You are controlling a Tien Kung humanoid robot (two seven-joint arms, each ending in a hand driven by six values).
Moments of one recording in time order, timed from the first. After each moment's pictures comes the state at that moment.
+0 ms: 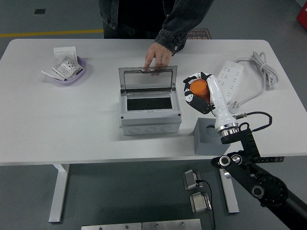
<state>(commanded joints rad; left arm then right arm) 0.05 0.05 -1.53 -0.18 1.29 0.01 0.33 0.34 -0.15 0.93 1.26 -1.60 -0.54 0.15</state>
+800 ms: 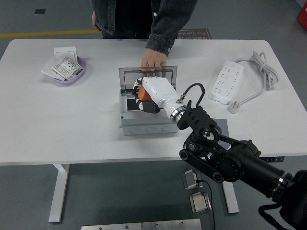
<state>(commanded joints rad) 0.05 0.07 -1.55 -0.18 1.31 0.01 0.34 0.69 -0.02 0.60 1.02 -2.01 -0.33 -0.14</state>
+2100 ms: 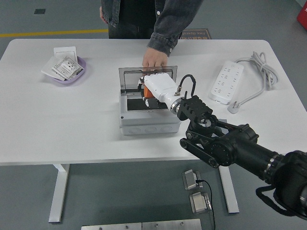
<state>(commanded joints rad) 0.03 0.07 -1.56 -0.18 1.34 0.01 0.34 0.81 0.00 0.50 0.80 -1.98 -0.34 -0.11</state>
